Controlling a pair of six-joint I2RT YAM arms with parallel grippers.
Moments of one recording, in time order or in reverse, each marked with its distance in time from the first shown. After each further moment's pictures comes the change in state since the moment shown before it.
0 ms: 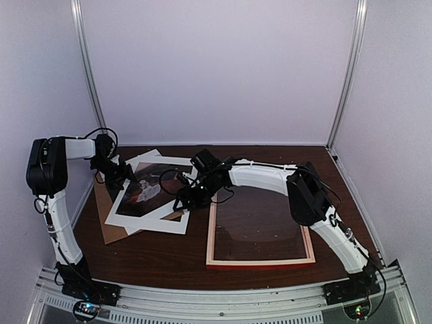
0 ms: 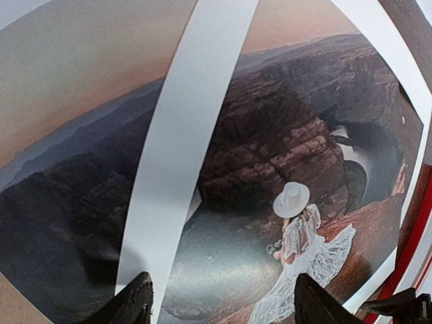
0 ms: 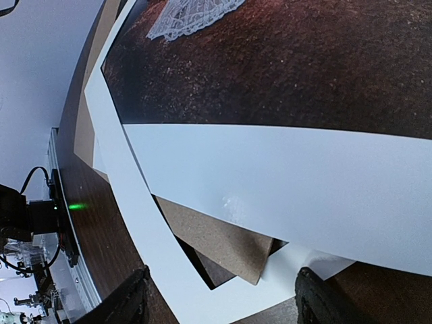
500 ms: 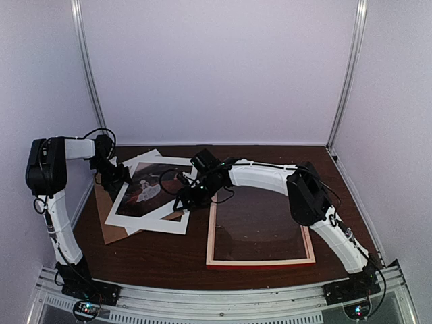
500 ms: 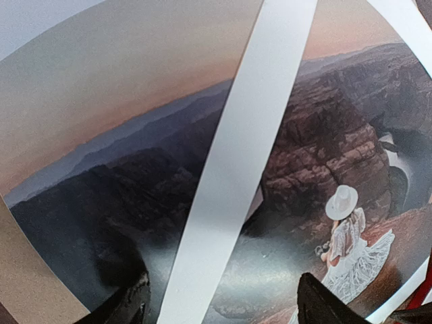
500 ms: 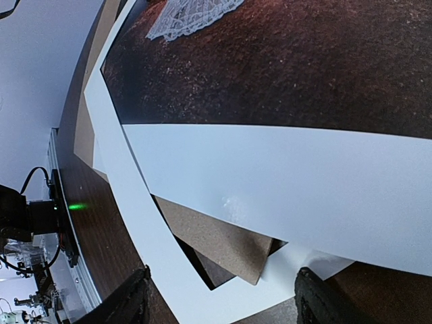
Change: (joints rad) left arm 0.002 -0.007 -0.009 -0.024 -0.131 0.030; right arm 0.000 0.000 0.000 0.000 0.000 0.001
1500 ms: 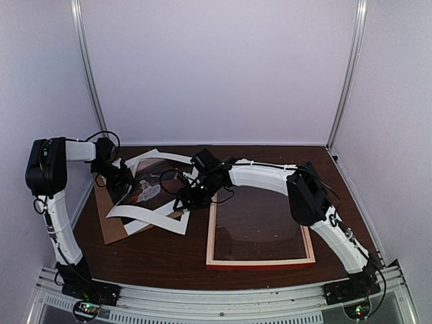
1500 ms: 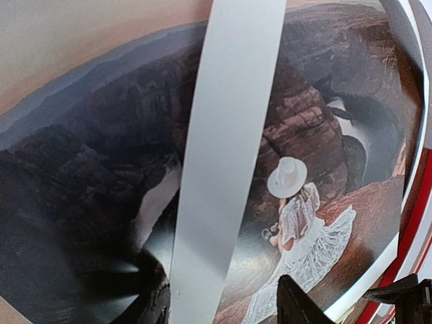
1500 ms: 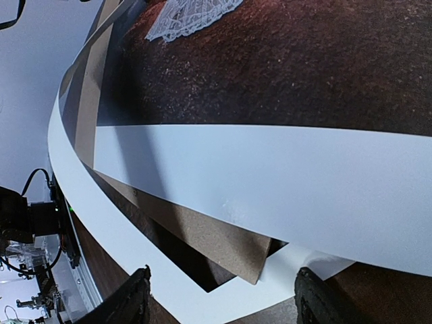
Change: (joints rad) left arm -0.005 -0.006 -0.051 0.053 0.190 -0.018; right arm 0.000 0.000 0.000 -0.001 0.000 0.010
